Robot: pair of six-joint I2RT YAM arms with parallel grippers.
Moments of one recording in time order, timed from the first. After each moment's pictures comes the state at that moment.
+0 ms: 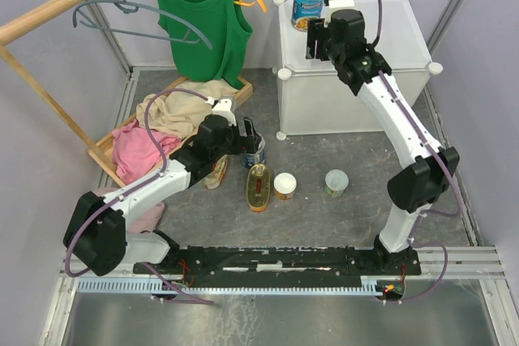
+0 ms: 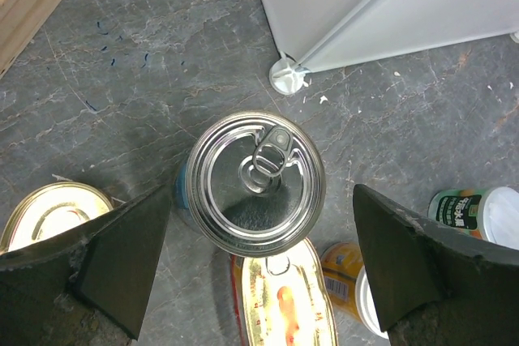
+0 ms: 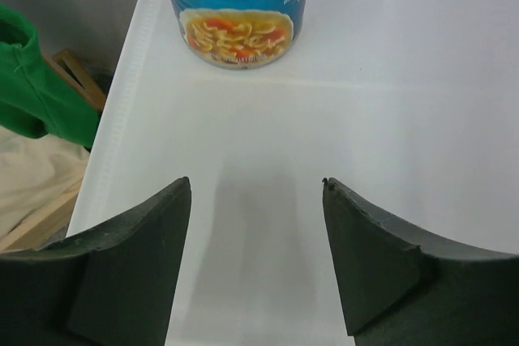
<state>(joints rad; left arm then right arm) -0.61 1.30 0.82 0.01 -0.12 -0.45 0.39 1.84 2.00 -0.46 0.25 0.11</state>
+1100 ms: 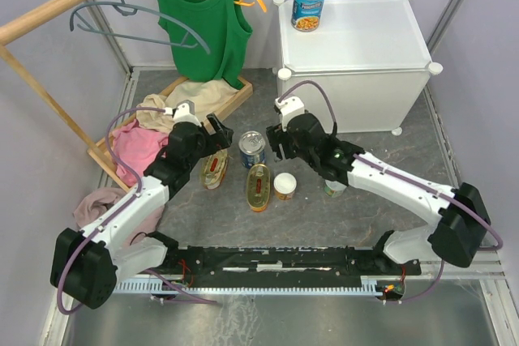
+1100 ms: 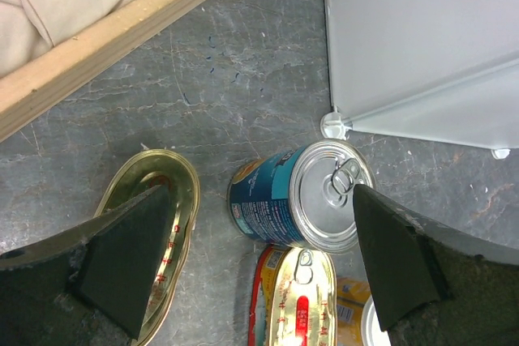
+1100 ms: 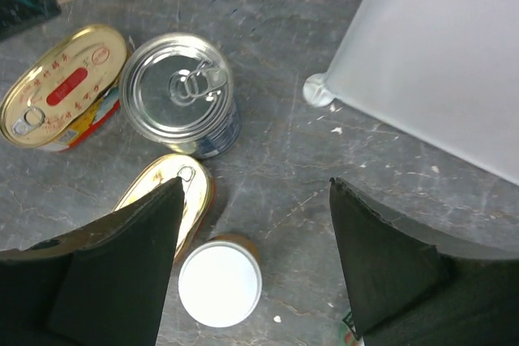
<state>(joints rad) -0.44 1.07 0.68 -0.02 -0.18 -0.64 0.86 1.35 1.09 -0.26 0.33 0.18</state>
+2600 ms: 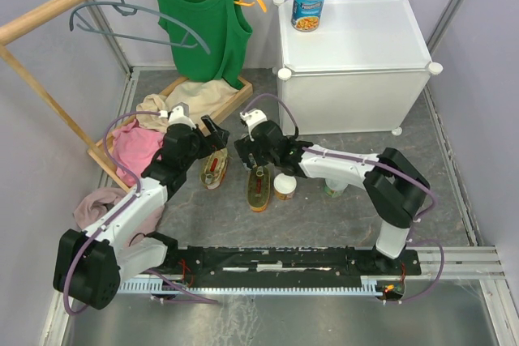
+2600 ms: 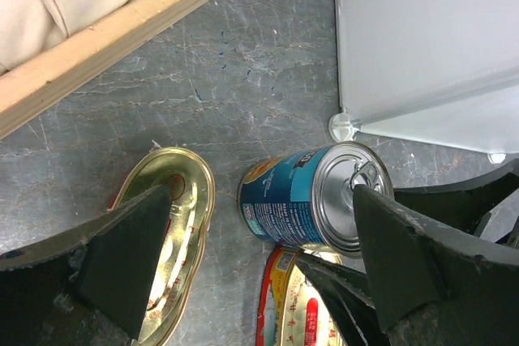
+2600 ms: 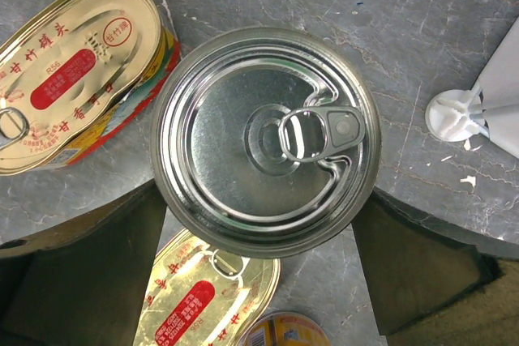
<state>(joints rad) -0.36 1.07 0.63 0.03 -0.10 -0.66 0.91 1.79 1.18 -0.05 0.23 0.21</state>
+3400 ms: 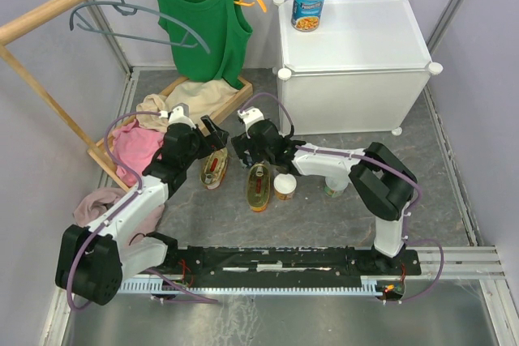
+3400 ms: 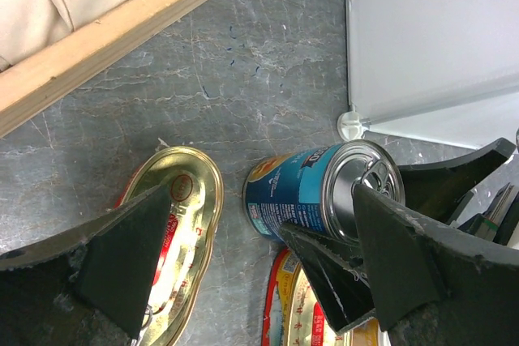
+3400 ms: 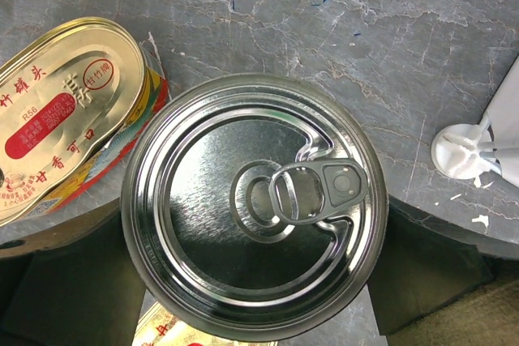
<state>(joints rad) -0.34 1.10 0.62 0.04 -0.07 -0.66 0.89 1.89 1.22 0.04 0.25 0.20</state>
